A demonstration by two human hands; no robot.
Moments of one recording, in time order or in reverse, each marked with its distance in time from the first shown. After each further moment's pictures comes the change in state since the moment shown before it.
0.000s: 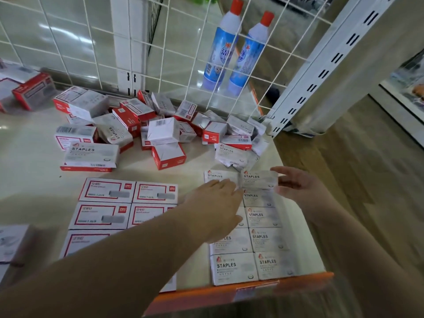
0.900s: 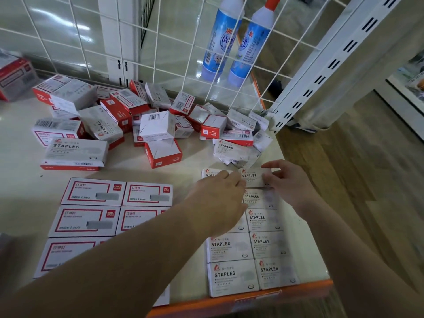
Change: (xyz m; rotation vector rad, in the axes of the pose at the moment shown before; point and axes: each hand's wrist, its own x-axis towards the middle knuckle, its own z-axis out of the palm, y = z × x) left_hand 0.018 -0.003 0.000 -0.030 0.123 -0.018; right_hand 0.038 0.002 0.027 -0.046 0.106 0.120
